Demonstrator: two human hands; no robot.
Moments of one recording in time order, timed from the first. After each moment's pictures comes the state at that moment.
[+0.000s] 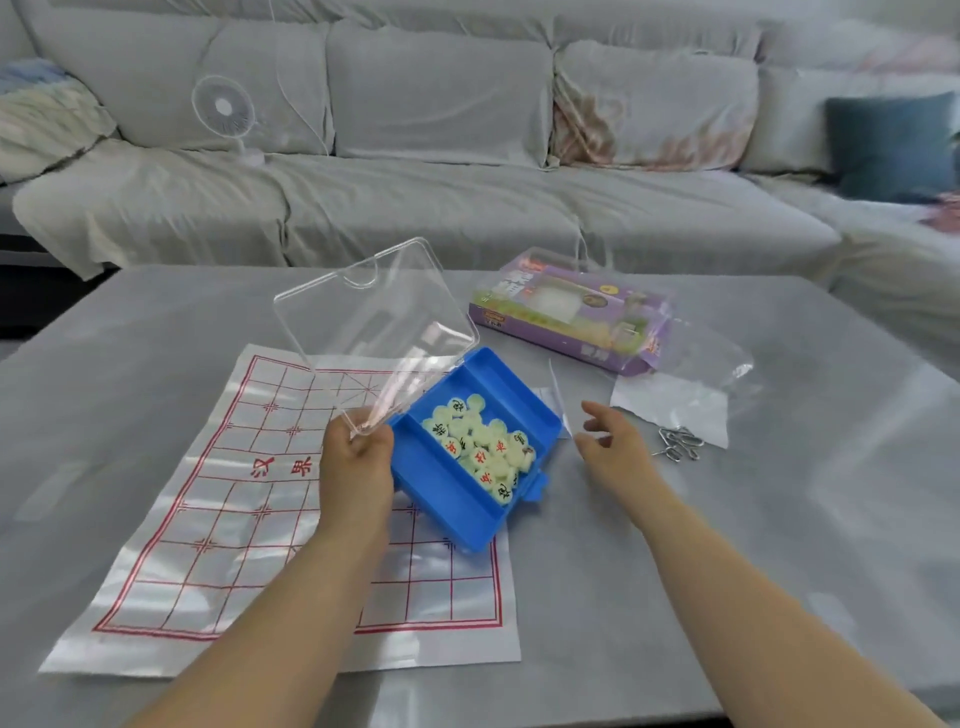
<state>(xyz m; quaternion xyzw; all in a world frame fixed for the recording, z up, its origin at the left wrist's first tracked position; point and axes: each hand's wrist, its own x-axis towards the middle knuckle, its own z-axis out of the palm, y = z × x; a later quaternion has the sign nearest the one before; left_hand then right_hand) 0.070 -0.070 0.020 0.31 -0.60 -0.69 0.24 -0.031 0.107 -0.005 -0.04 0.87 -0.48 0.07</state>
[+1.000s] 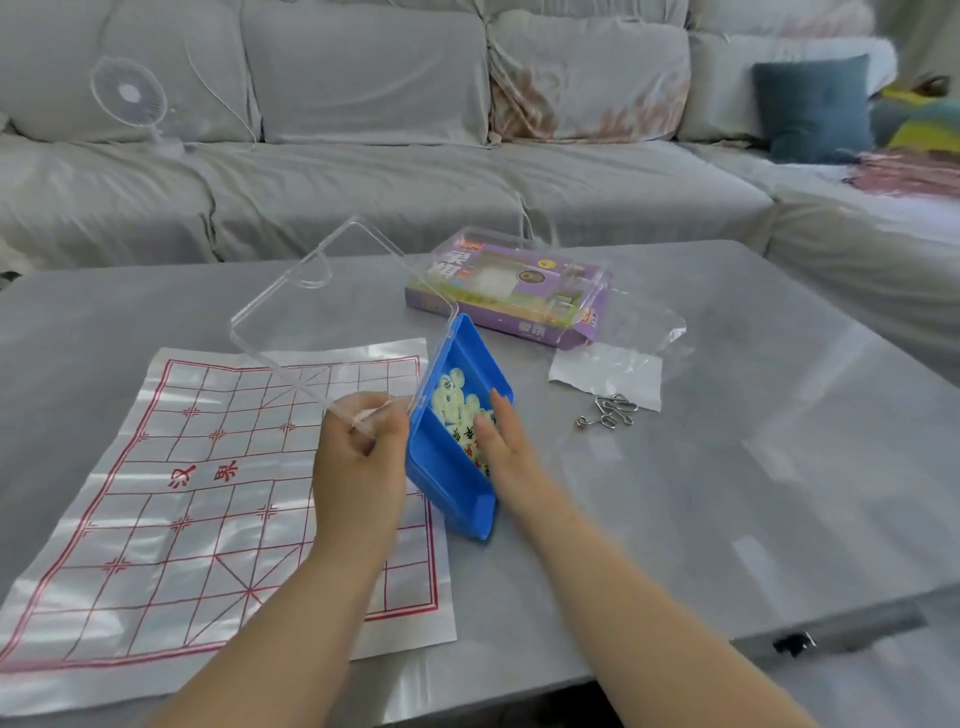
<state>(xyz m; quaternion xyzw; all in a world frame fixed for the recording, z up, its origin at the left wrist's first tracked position) 0.069 -0.009 0.033 0.25 -0.71 -0.61 0.25 -0.007 0.086 -0.026 -0.08 0.77 -0.62 0.15</state>
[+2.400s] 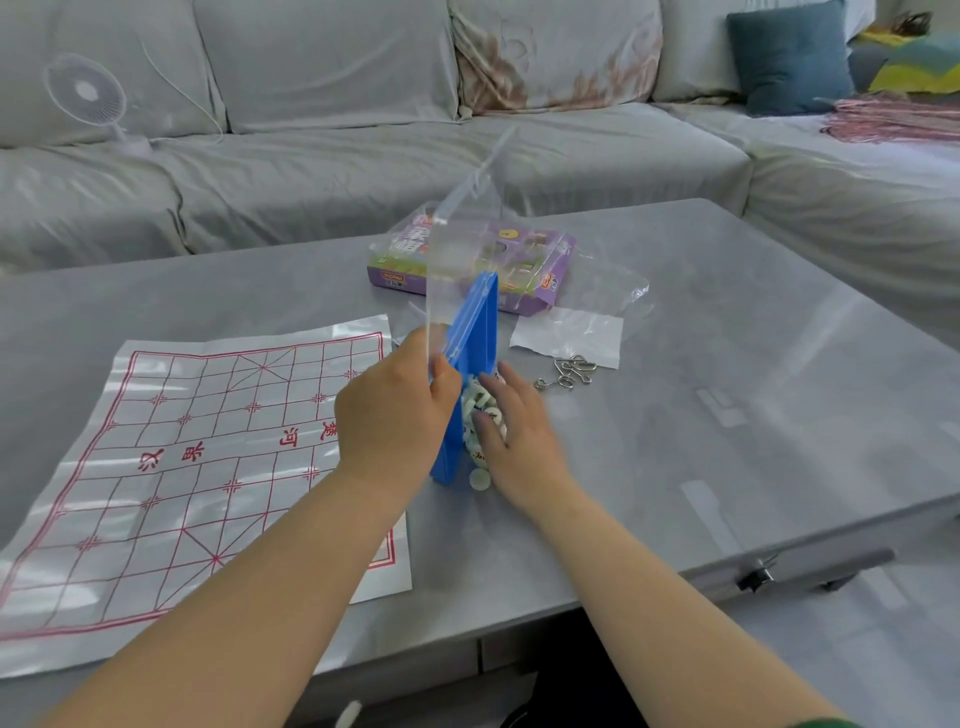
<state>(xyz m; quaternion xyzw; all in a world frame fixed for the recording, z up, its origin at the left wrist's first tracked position) 0.053 0.037 0.048 0.04 -0.92 -0.24 0.29 0.015 0.143 -0.022 -0.17 0.89 -0.42 -0.03</state>
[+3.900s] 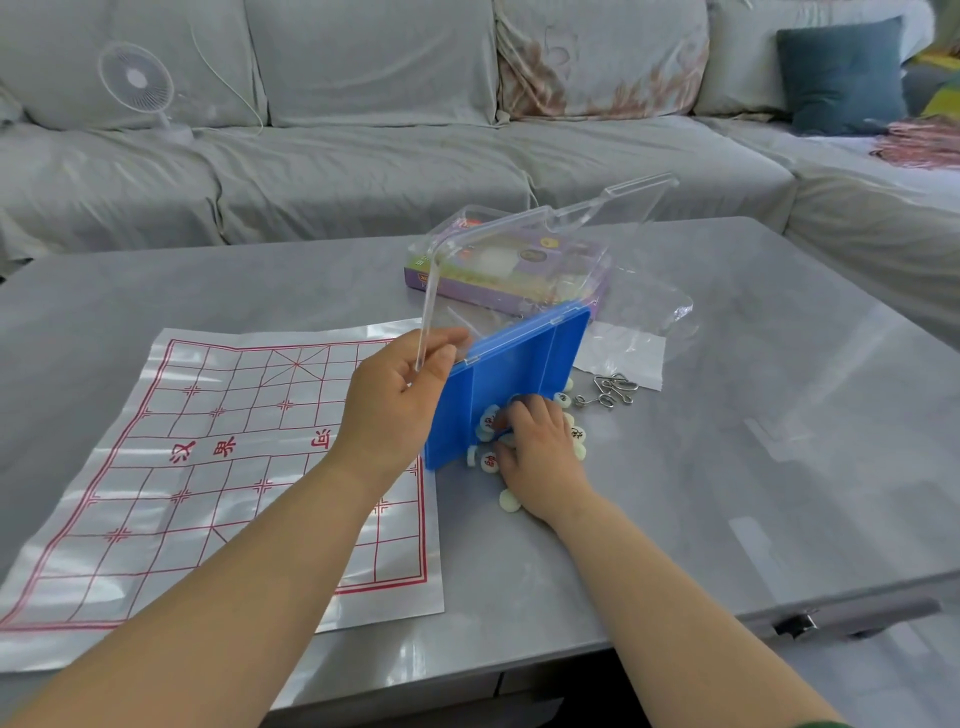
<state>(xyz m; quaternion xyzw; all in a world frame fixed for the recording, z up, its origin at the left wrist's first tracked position) 0.047 -0.003 0.046 0.00 -0.82 -0.53 0.21 -0.004 0.124 -0.033 -0.21 0.95 -0.24 -0.01</state>
